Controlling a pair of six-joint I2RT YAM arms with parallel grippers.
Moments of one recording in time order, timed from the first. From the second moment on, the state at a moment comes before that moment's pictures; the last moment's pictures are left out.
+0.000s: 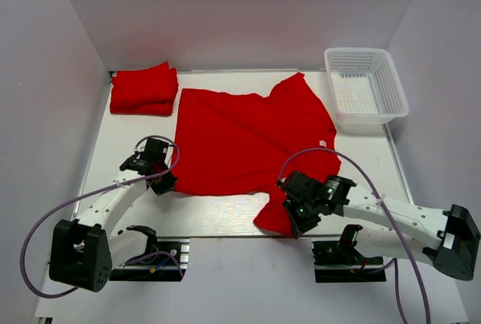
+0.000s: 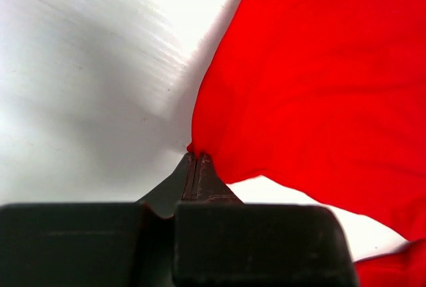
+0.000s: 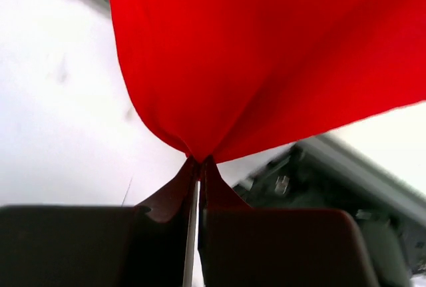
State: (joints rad) left arm -0.24 1.11 0.62 -0.71 -0.12 -0.81; right arm 1.08 1.04 0.69 -0.95 -0.16 0.56
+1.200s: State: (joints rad) left arm -0.23 1.41 0.94 -0.62 -0.17 -0.82; right arm 0.79 1.18 0.92 -0.75 0.45 0.54
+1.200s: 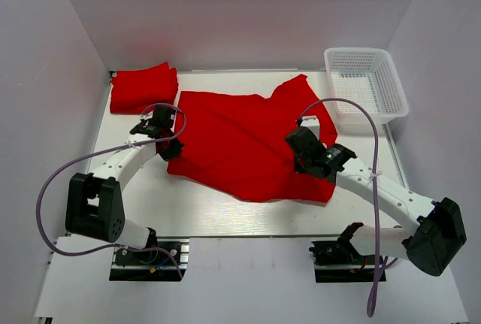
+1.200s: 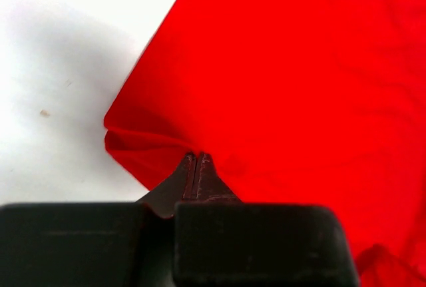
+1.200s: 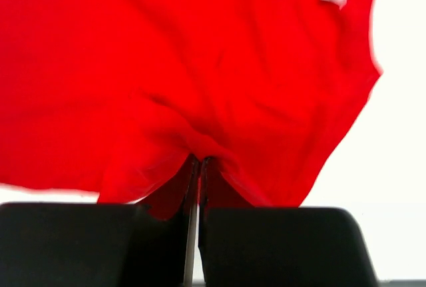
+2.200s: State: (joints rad) left arm -0.22 1.60 1.19 -0.60 -0.33 -0.82; right arm 0.48 1.28 1.01 -0.41 0.29 0.05
